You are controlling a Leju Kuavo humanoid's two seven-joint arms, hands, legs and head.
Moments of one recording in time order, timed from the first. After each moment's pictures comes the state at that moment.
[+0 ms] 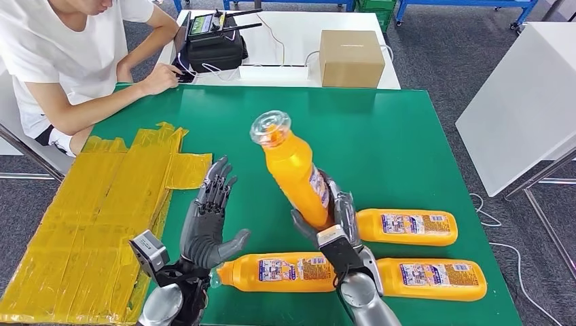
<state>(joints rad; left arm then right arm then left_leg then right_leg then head) -0.04 -0.14 -0.46 -1.57 0.07 -0.01 -0.49 -0.11 0.15 0.38 -1.33 0.33 -0.25 -0.44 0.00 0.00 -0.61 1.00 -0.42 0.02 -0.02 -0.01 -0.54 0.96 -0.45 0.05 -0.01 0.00</state>
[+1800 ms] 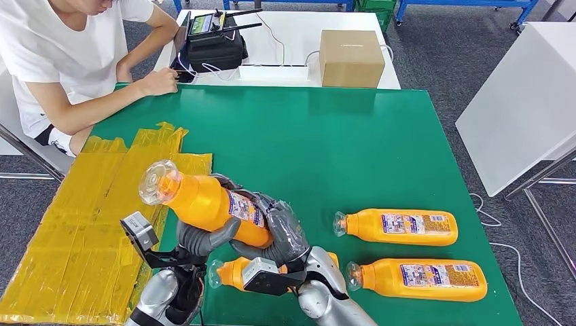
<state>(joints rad) -0.10 -0.12 -0.45 -1.52 0.26 -0.03 -0.48 -0.22 0.17 0.71 -1.20 0.50 -0.29 -0.40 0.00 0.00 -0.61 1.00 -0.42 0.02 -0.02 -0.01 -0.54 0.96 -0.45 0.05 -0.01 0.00</state>
